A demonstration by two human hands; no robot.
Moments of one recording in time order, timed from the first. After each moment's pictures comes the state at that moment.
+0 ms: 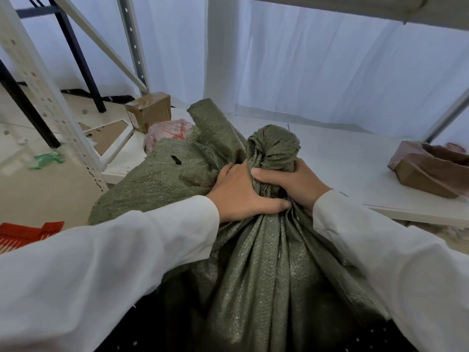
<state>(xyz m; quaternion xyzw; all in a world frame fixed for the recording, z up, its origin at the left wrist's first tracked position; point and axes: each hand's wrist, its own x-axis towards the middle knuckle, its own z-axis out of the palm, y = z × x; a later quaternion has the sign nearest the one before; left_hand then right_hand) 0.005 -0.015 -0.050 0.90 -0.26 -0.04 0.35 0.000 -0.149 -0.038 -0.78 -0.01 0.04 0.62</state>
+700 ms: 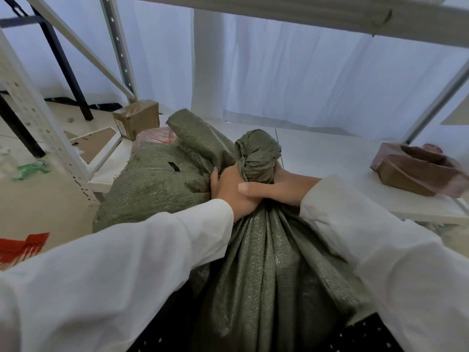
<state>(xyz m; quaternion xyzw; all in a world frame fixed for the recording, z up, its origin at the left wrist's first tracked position) 0.005 -0.049 -0.051 0.91 -0.12 0.01 0.39 0.005 -0.164 -0.025 -0.92 -0.08 0.16 0.36</state>
